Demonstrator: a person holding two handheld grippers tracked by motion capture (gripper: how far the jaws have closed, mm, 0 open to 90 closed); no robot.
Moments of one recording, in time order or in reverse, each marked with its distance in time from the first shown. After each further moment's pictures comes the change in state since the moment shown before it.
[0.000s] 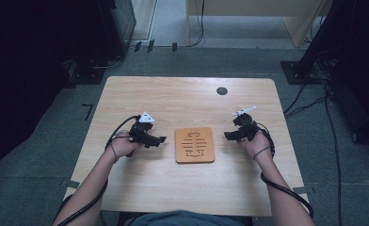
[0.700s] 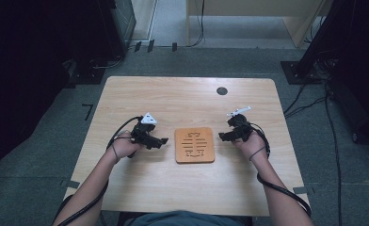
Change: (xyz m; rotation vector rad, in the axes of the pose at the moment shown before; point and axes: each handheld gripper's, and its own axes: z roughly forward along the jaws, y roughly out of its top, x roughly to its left) left arm -0.007 0.002 0.001 0.001 -0.022 0.020; right arm 0.017 0.005 0.003 -0.017 0.036 -0.019
